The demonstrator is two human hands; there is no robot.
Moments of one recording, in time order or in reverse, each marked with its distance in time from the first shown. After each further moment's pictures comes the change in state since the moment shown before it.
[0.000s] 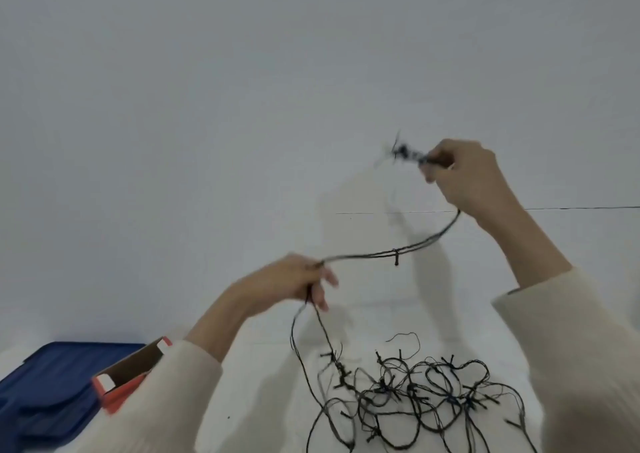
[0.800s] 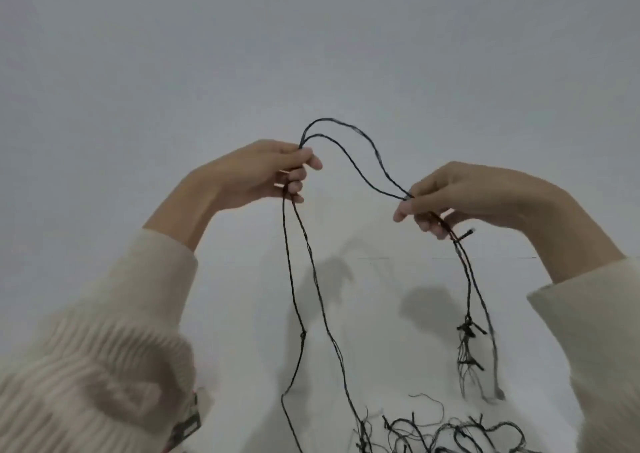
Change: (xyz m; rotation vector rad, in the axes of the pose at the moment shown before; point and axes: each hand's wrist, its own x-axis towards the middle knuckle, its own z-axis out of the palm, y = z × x) left_hand -0.035 0.145 -0.113 0.020 0.238 0.269; right_hand 0.011 -0.066 -0.038 0.074 -0.696 -0.063
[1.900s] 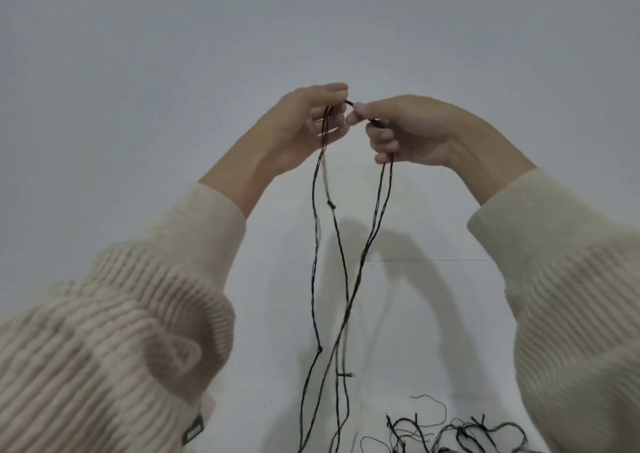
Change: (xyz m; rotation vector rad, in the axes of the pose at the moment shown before) left_hand 0.030 0.048 0.021 -0.476 0.178 0.183; right_hand 0.061 -0.062 -0.012 0.516 0.023 -0.189
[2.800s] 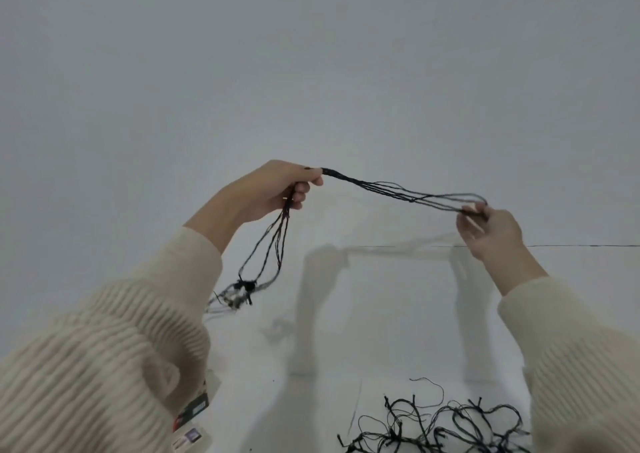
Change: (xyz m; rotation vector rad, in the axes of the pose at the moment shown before) left_hand -0.028 -0.066 -0.041 0.454 0.008 -0.284; right_hand -0.037 0.183 -0.061 0.936 0.954 0.199
